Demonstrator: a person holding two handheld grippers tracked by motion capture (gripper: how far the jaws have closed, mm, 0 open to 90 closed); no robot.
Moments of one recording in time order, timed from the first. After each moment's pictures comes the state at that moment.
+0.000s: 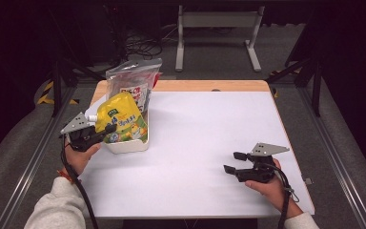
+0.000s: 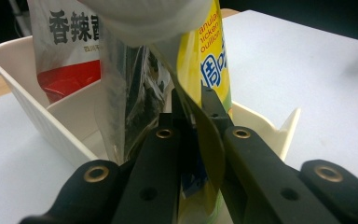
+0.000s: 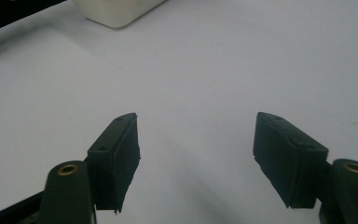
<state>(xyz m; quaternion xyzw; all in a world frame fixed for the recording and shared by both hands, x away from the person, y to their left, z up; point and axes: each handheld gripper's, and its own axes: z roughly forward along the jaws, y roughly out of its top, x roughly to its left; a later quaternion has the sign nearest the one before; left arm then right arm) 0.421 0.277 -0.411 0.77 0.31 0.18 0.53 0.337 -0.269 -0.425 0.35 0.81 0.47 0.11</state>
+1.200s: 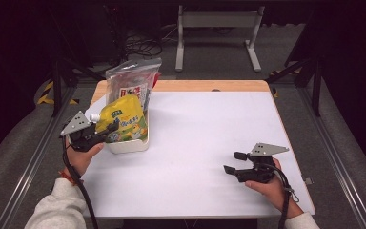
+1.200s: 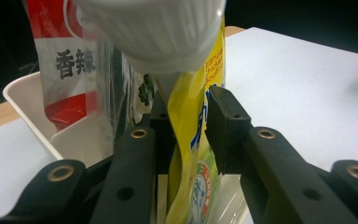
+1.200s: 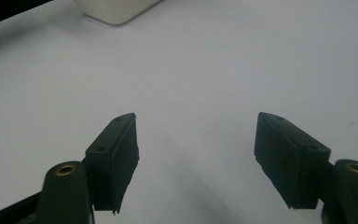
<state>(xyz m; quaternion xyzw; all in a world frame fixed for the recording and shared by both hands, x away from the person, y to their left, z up) 0.408 0.265 -0.394 0.75 0.31 0.21 0.54 0.337 -0.268 -0.424 0.34 0.81 0.46 0.12</state>
